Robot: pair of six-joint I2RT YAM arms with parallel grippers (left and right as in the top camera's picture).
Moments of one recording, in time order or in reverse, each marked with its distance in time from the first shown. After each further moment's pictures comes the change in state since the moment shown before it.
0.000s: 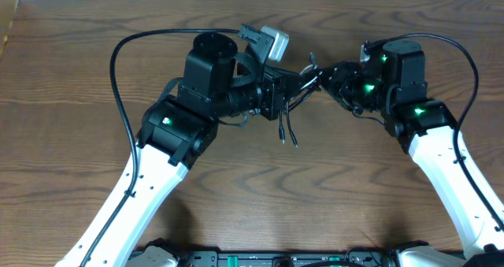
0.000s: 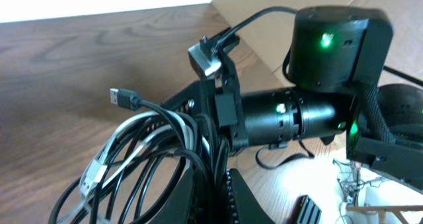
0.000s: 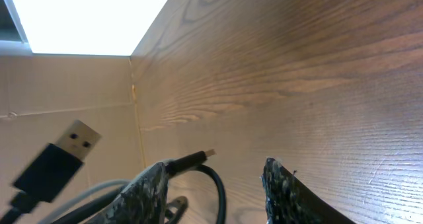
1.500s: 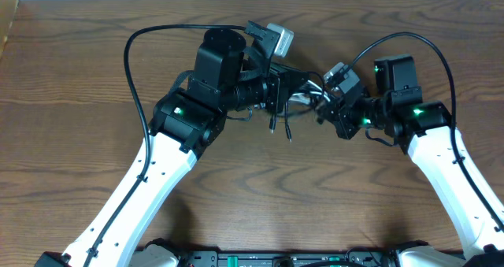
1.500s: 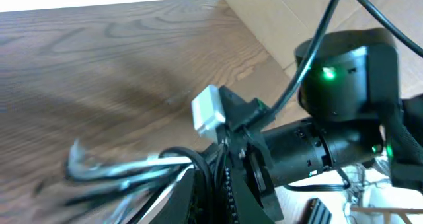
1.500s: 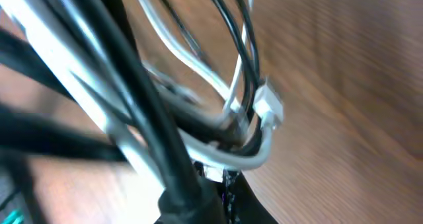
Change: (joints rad) left arm 0.006 0.061 0.000 0.023 -0.022 0.003; right arm 0.006 0.000 -0.002 -0.313 0.037 -1.184
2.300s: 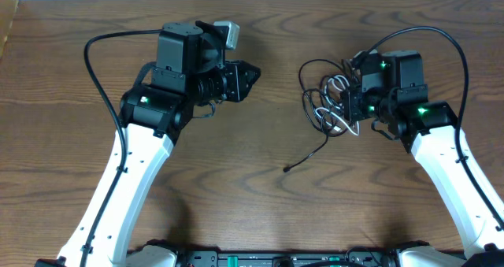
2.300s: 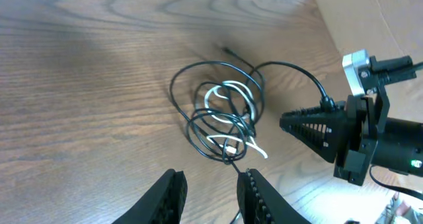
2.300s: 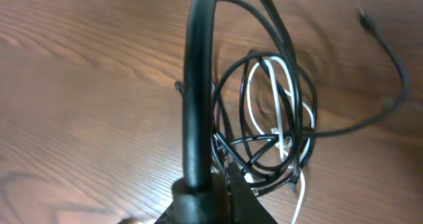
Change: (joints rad) left arm 0.204 0.000 0.000 -0.216 -0.063 0.009; right arm -0.030 0.000 0.000 0.086 0.246 0.300
